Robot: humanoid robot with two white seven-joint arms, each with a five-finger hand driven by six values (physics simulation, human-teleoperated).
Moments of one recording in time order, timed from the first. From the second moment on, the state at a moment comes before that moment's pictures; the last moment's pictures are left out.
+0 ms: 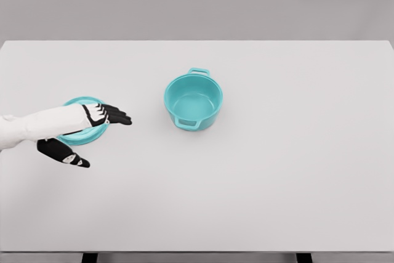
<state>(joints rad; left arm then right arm) -0.28 1.02 -0.45 -1.72 0.13 -0.61 -0.56 -0.01 0.00 0.10 0.12 0.07 -0.28 0.38</state>
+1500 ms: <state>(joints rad) -0.45 0.93 -0.62 -1.29 0.24 -0.35 -0.47 -0.01 0.00 0.10 0.13 0.07 -0.28 0.38</state>
